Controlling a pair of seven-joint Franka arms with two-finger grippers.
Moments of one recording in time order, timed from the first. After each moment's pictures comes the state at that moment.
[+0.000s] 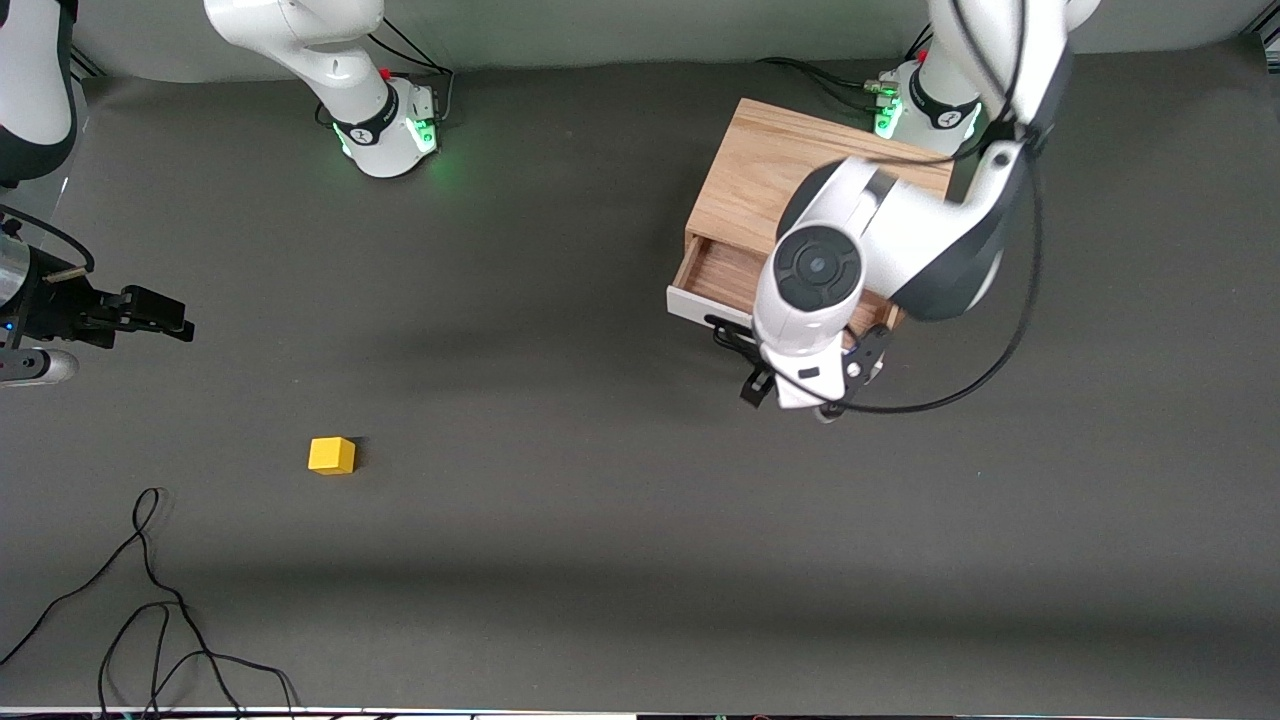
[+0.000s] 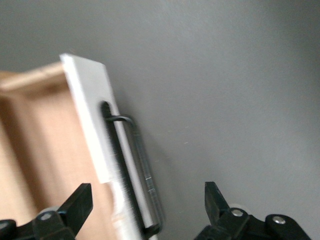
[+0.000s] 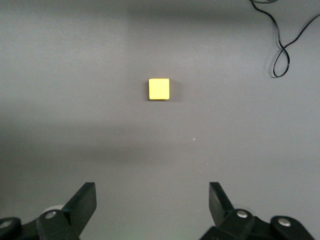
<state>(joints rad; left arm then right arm) -0.43 0.44 -0.15 -1.40 0.06 1.68 -1.47 0.08 0.10 -0.14 -1.58 0.02 1.61 -0.10</state>
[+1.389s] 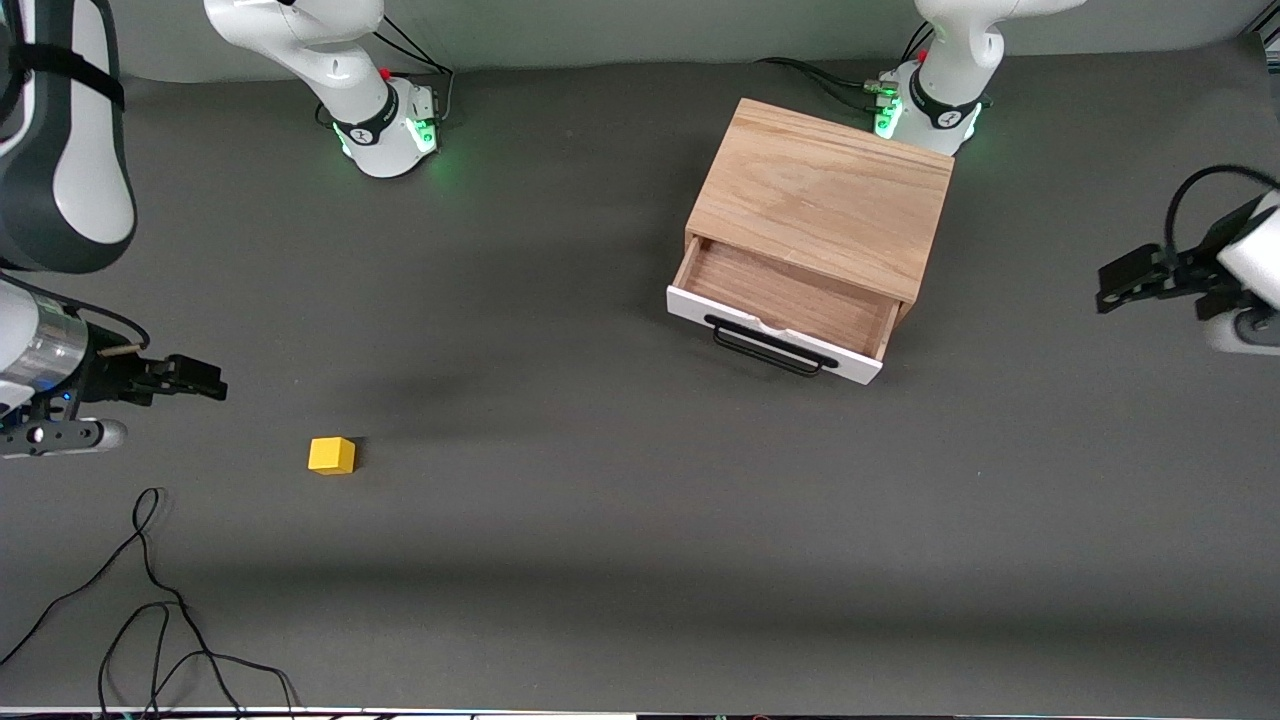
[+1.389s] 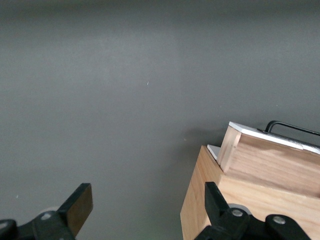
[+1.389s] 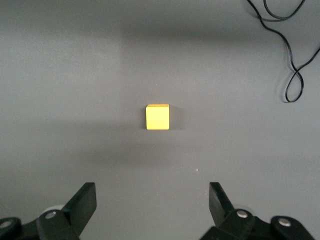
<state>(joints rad) 0.07 0.11 -0.14 -1.48 0.02 1.55 0.05 0.08 0.24 -0.14 -1.58 0.04 1.79 -0.10</state>
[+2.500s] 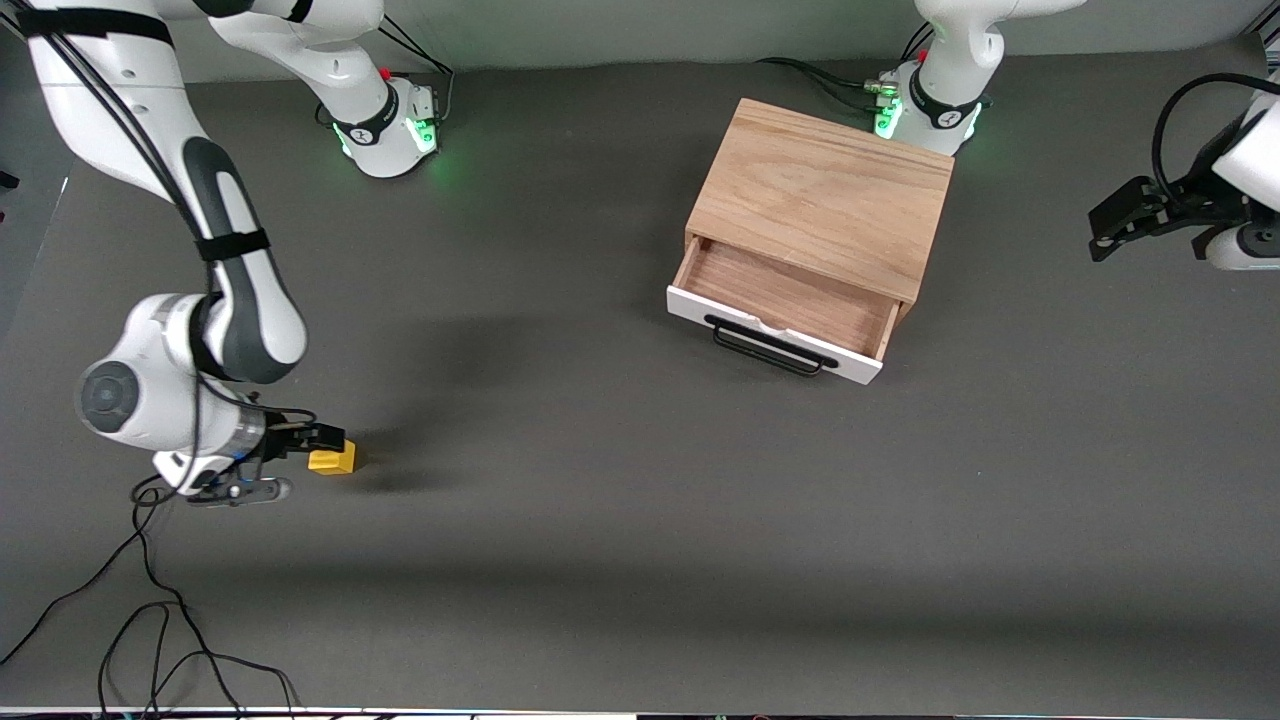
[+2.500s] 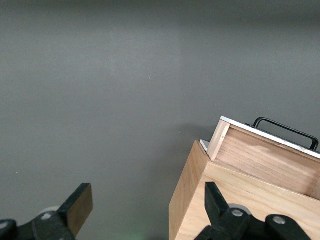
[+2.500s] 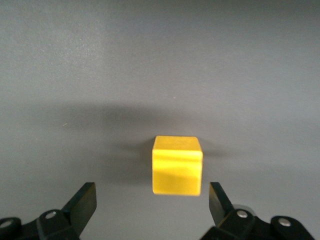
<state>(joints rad) 0.06 -0.03 -0.17 -1.51 0.03 1.48 -0.09 0.12 0.50 -0.13 -1.83 0.12 2.27 -0.14</state>
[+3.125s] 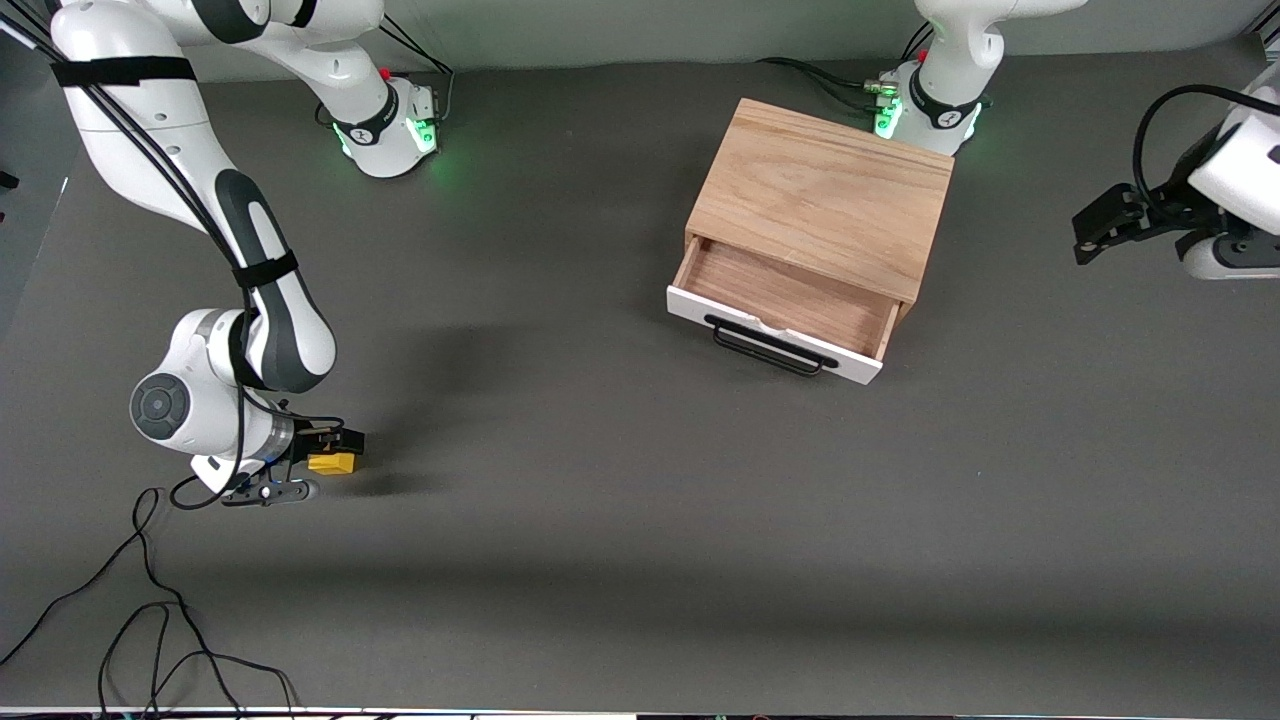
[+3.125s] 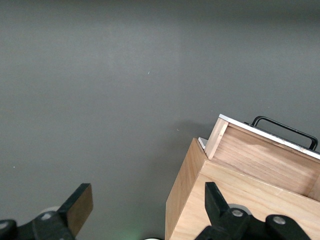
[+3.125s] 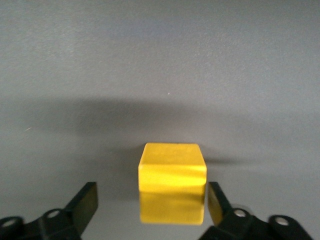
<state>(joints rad) 0.05 -0.01 -0.16 -1.51 0.03 1.46 -0.11 0.12 0.57 -0.14 -1.86 0.12 2.37 -0.14</state>
